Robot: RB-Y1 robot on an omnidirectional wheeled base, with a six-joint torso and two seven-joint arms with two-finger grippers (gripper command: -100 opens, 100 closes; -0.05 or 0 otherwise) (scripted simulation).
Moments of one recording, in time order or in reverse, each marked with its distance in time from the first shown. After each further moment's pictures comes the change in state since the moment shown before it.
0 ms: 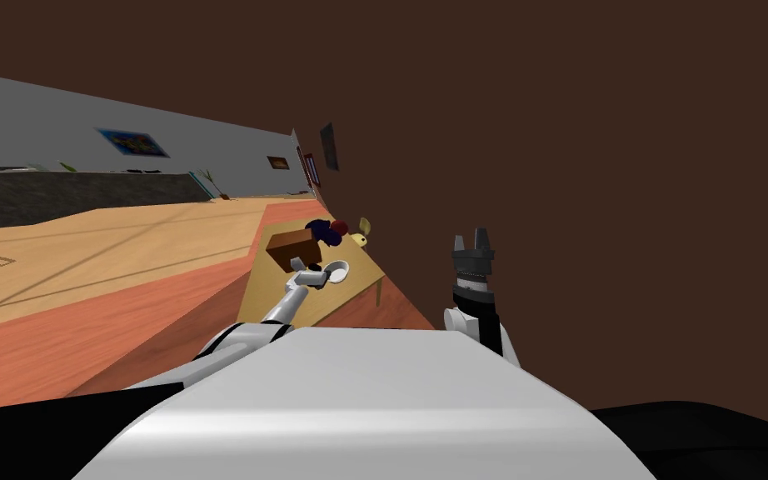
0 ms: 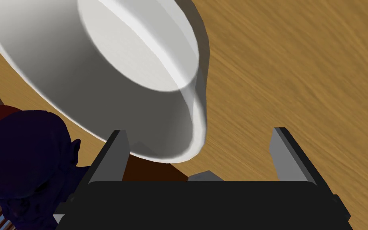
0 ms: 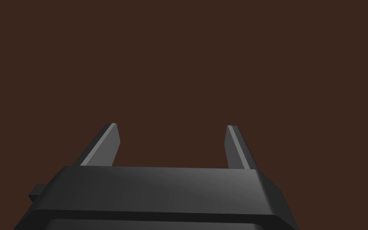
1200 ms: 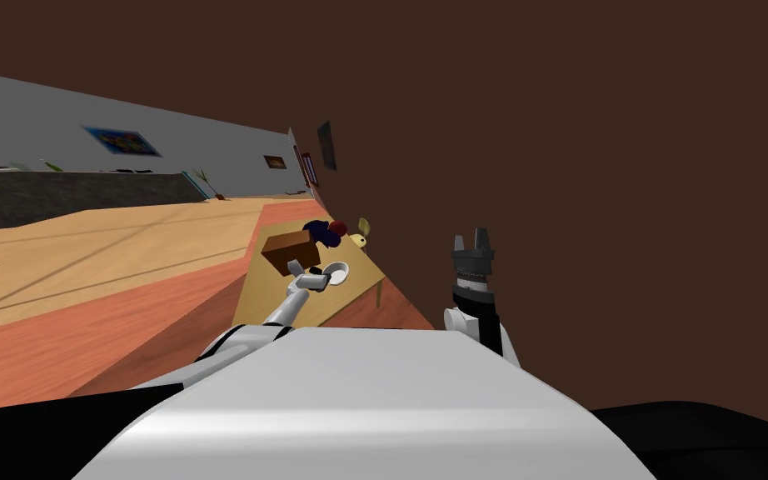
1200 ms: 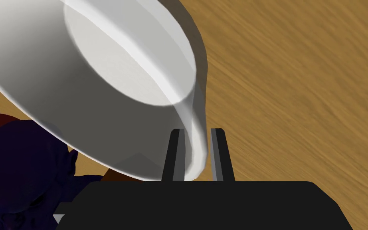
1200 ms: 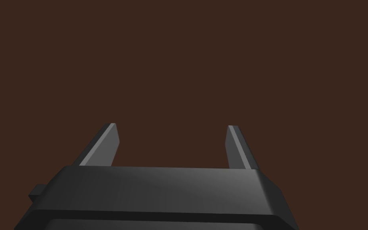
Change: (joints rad) left arm 0.012 -0.016 -0.007 0.043 -0.014 -0.048 0.014; right arm 0.000 0.000 0.000 0.000 0.000 0.000 0.000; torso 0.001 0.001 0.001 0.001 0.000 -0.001
